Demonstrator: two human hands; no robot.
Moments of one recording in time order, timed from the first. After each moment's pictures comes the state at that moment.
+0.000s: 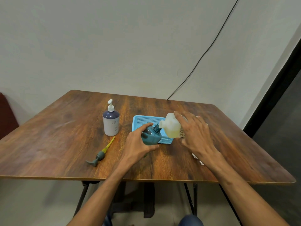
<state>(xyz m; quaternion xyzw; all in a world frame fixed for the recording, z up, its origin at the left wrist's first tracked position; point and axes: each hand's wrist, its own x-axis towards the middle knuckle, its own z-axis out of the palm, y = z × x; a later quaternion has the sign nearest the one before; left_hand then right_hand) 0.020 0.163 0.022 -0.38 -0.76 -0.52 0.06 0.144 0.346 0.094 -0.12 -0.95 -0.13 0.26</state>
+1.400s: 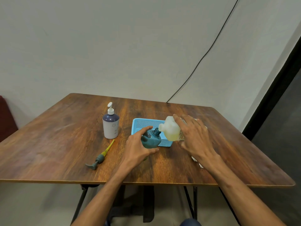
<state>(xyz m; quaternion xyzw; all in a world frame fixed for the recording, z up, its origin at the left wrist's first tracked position) 0.026 0.162 0.024 -0.37 -0.77 -0.52 0.05 0.146 0.343 0.097 -0.12 -0.95 -0.12 0.25</state>
